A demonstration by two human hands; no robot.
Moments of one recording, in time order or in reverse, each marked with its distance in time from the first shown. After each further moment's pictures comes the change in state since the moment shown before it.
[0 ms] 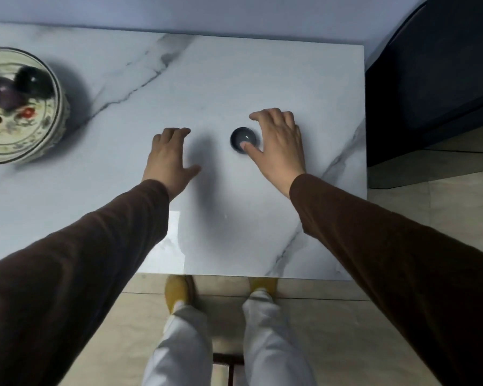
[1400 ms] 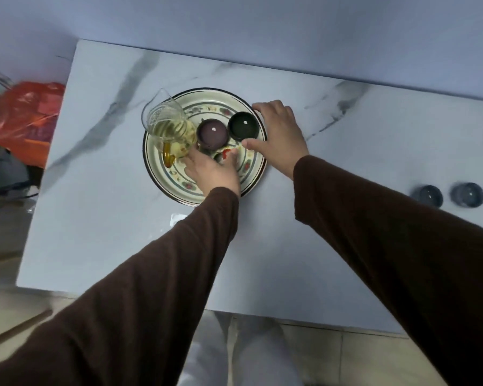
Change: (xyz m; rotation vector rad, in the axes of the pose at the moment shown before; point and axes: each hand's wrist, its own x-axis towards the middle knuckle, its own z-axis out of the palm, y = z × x) left_hand 0.070 -0.282 -0.158 -0.568 0.447 -0.727; right_hand 0.184 -0.364 0.176 0.057 -0.223 -0.069
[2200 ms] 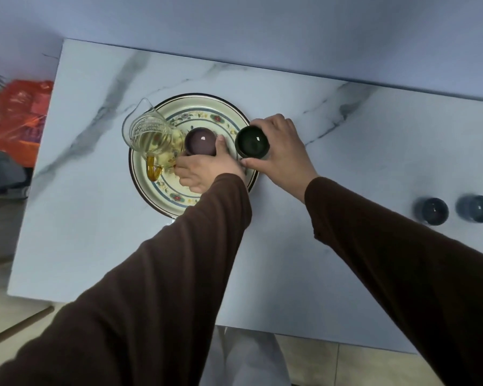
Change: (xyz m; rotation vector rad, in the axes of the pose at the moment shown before) left_hand 0.021 0.041 0.044 0.038 0.264 -0.395; right_hand 0.002 0.034 0.005 0.127 0.014 -0.089
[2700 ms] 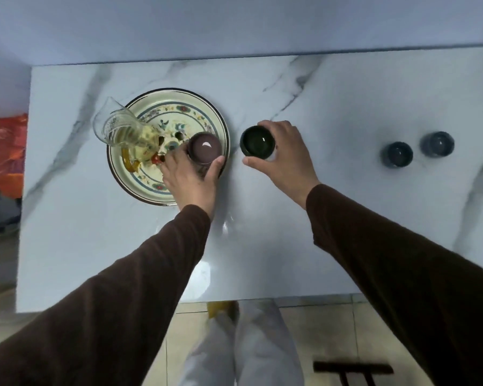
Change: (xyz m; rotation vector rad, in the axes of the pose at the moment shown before) left_hand -0.012 -0.076 -0.058 0.166 -0.282 0.886; right_hand -0.102 0.005 -0.019 0.126 0.212 0.233
